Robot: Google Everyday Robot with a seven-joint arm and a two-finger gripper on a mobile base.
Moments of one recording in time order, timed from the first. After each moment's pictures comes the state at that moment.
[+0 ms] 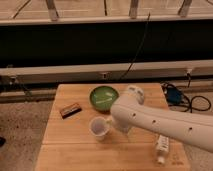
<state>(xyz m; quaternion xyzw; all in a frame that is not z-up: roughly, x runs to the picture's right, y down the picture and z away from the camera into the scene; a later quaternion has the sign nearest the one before) 0.043 0.186 0.668 -0.22 -0.16 -0.44 0.85</state>
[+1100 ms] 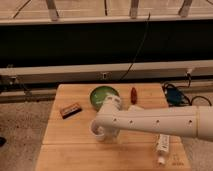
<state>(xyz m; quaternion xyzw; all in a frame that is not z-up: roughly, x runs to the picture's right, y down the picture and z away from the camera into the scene) 0.021 0.232 0.746 -0.27 -0.15 -0.47 0.83</state>
